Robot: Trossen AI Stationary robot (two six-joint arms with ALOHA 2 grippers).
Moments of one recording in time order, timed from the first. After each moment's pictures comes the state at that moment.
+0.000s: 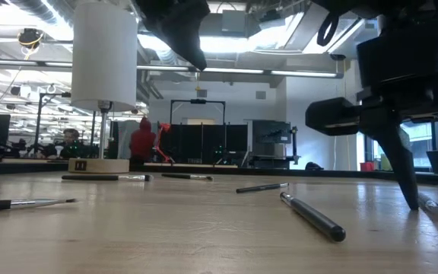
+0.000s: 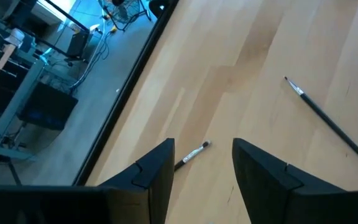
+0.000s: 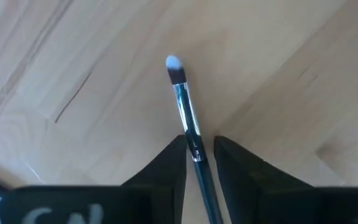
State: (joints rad) left arm -0.35 1.75 1.40 -0.83 -0.94 -0.45; right arm 0.47 1.91 1.13 -0.67 -0.05 -0.28
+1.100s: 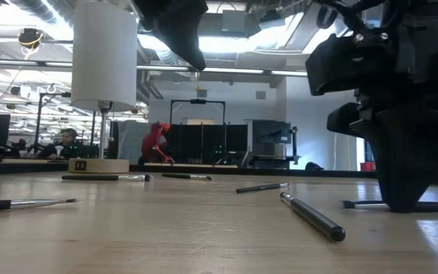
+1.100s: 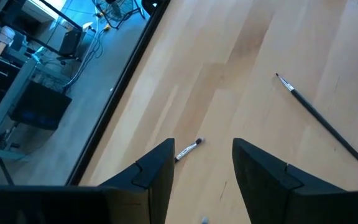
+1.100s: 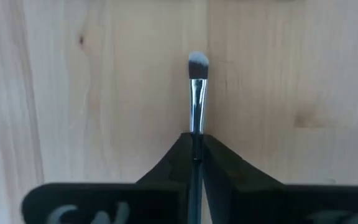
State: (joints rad) left arm -0.35 1.75 1.40 -0.84 -0.92 -0.46; right arm 0.47 1.93 1.12 -0.56 0.08 0.48
